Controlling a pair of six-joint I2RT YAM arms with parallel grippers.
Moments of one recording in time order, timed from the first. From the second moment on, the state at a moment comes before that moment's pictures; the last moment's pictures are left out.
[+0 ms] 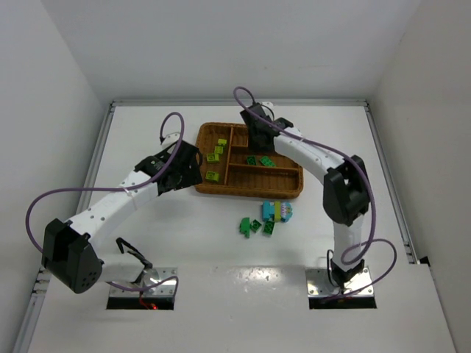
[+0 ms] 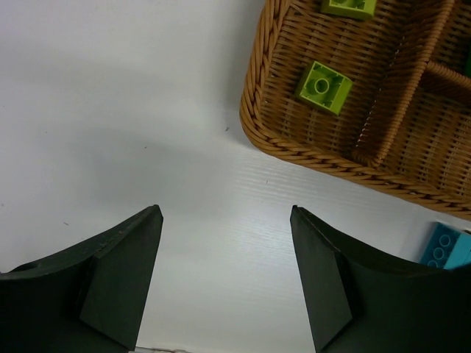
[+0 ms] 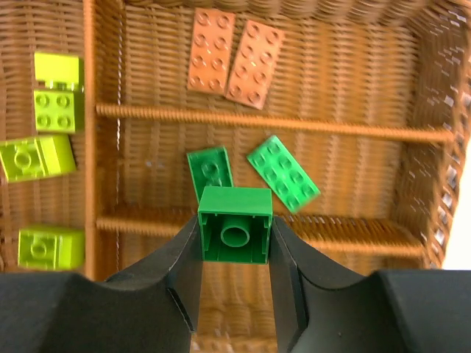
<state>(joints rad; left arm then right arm) -0.54 1.28 1.07 -0.78 -0.41 -0.74 0.59 1.96 1.63 -0.62 0.40 0.48</state>
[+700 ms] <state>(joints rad) -0.54 1.28 1.07 -0.80 -0.44 -0.73 0.55 1.74 1.33 -0.58 0.33 0.49</state>
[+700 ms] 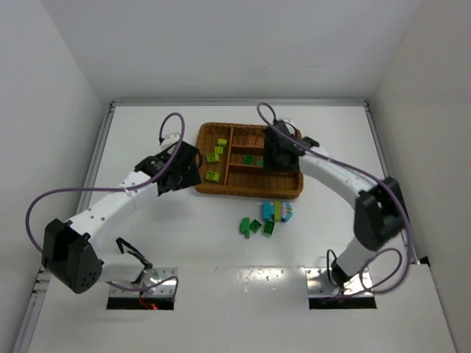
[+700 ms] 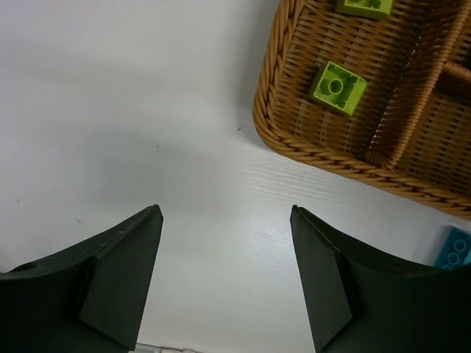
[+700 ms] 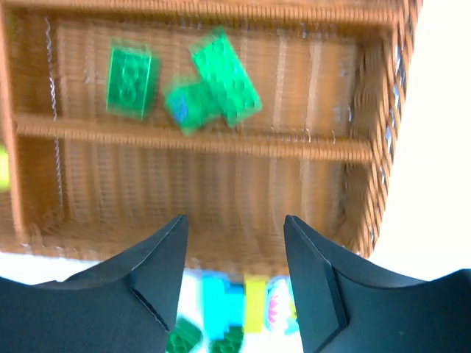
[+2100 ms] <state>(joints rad) -0.54 1.28 1.07 -0.80 -0.44 -0.73 0.78 1.46 0.68 -0.44 0.13 0.73</state>
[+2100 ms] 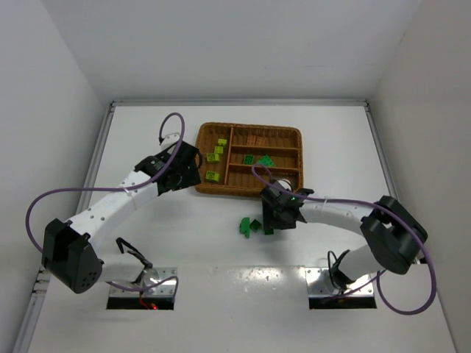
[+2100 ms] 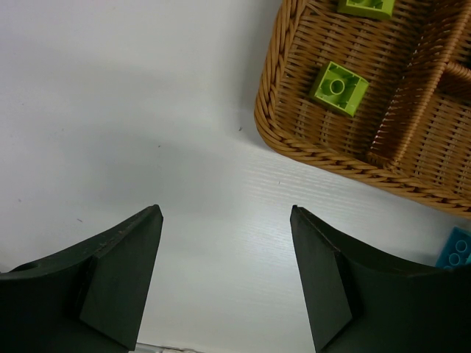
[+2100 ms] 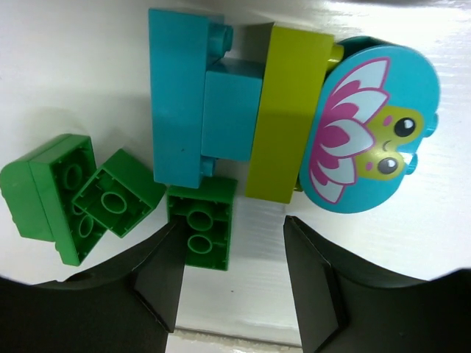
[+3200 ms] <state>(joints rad) -0.54 1.27 1.07 -0.80 -0.44 -0.73 0.87 1.47 0.73 -0.57 0.26 0.75</state>
